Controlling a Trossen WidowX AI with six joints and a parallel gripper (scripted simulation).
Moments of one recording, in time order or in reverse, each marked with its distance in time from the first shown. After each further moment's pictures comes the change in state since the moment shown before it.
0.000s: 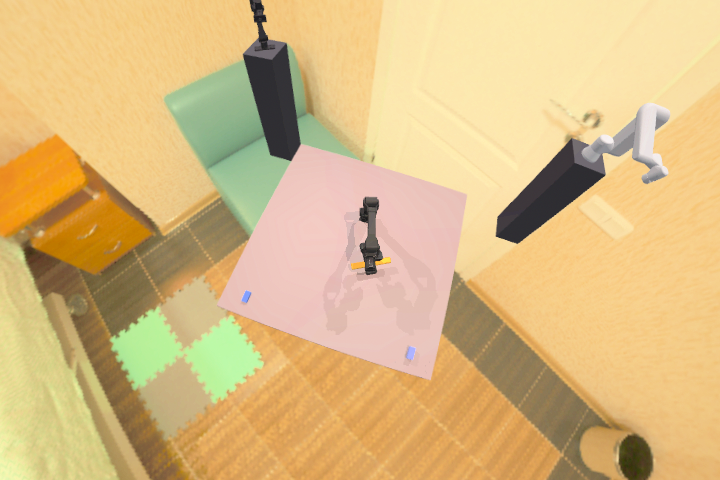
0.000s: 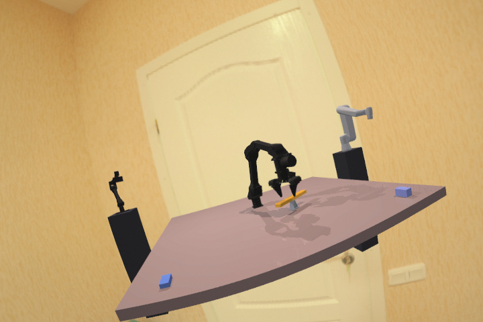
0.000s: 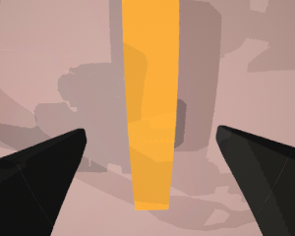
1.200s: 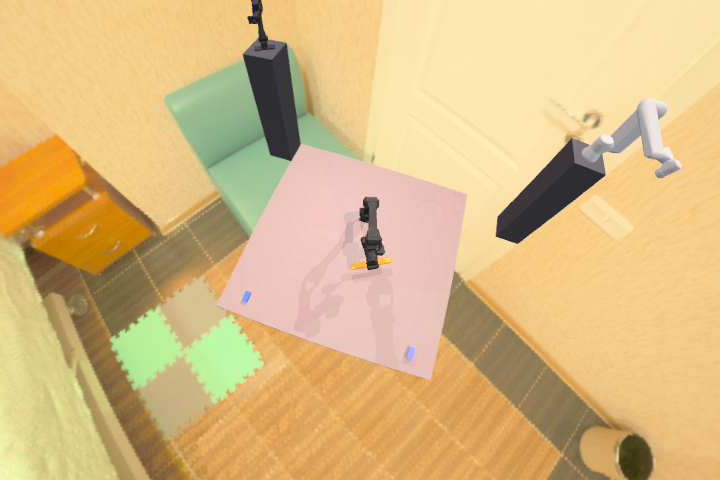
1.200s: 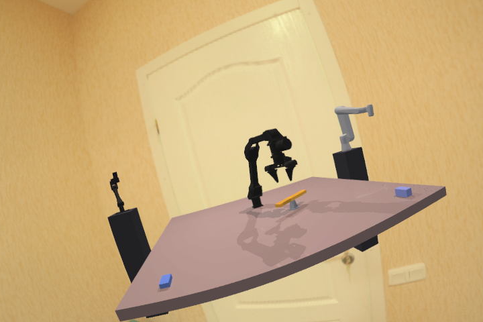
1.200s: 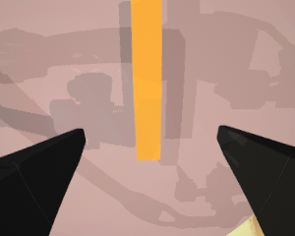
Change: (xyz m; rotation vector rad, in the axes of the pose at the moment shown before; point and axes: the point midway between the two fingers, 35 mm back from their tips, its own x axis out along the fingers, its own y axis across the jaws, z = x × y) arm -0.080 0.001 0.000 0.000 0.003 -0.014
